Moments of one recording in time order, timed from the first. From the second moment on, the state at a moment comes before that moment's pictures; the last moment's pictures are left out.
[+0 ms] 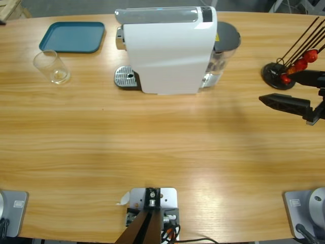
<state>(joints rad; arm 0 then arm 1) -0.19 1.57 -1.65 1.14 -0.34 -0.42 0.63 1.01 -0.63 0.31 0.00 0.03</state>
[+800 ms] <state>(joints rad) -0.25 1.36 -0.93 0.20 -0.61 -0.96 0.63 1.01 -0.63 0.31 0.00 0.03</state>
